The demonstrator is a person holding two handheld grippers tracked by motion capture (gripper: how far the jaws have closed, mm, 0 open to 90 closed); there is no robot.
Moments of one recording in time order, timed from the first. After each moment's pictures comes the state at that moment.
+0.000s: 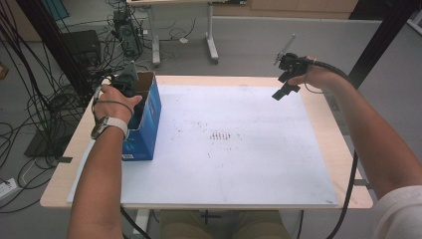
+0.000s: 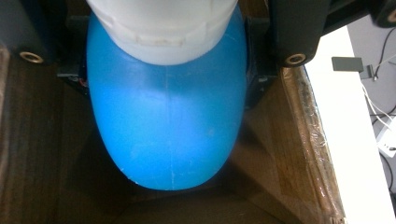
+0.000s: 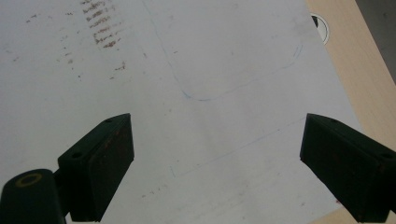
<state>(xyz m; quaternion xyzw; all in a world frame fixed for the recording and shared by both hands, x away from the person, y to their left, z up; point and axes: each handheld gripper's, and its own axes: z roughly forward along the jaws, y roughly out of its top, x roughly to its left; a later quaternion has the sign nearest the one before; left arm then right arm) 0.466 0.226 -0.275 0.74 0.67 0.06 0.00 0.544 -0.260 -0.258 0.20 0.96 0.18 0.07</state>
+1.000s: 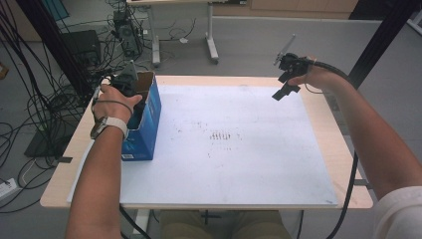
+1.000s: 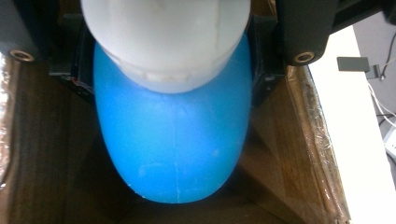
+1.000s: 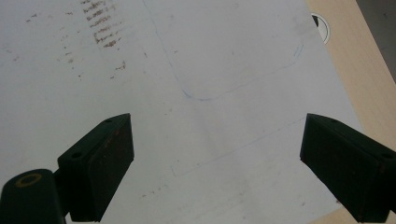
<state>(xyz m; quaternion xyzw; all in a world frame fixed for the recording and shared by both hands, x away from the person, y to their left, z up) 0.465 0.226 -0.273 0.74 0.67 0.05 0.01 0.543 -0.260 -0.258 0.20 0.96 0.18 0.07</state>
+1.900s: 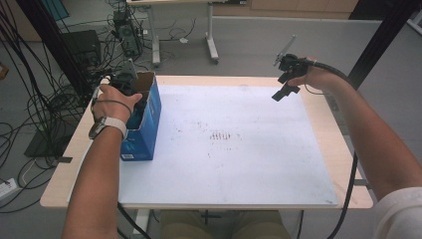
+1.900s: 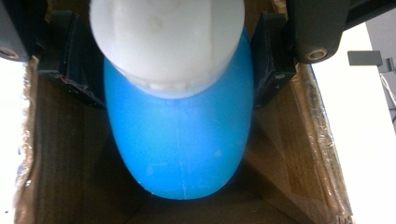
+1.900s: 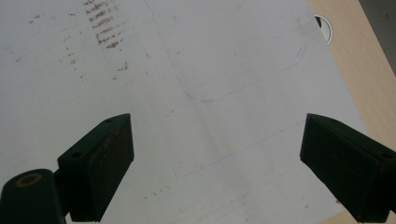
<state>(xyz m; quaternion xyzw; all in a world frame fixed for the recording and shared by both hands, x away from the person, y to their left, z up) 0.463 0.228 -0.269 0.74 0.67 0.05 0.03 0.542 -0.260 -0.260 0.20 0.96 0.19 0.06</state>
